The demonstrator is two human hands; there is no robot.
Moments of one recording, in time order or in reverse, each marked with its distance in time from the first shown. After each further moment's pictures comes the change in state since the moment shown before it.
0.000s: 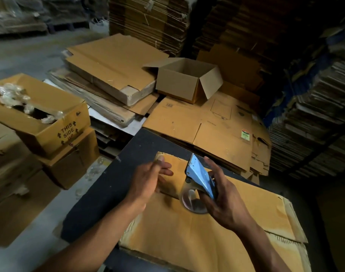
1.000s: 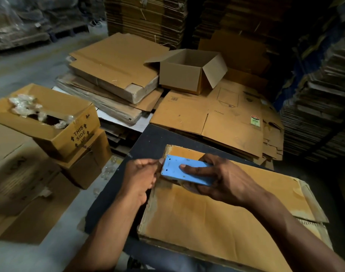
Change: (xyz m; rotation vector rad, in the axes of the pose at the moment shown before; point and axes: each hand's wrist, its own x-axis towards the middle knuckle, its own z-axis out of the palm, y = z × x) left_hand -0.010 0.005 -0.033 -0.141 0.181 -0.197; right_hand 0.029 -0.034 -0.010 -0.460 -0.261 -0.257
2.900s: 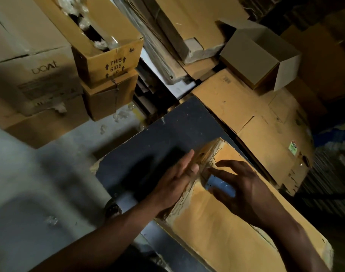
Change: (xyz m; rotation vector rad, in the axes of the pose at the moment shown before) left_hand 0.029 -0.103 -0.043 -0.008 -0.309 0.167; right_hand 0.083 -0.031 0.042 -0.068 -0.219 -0.095
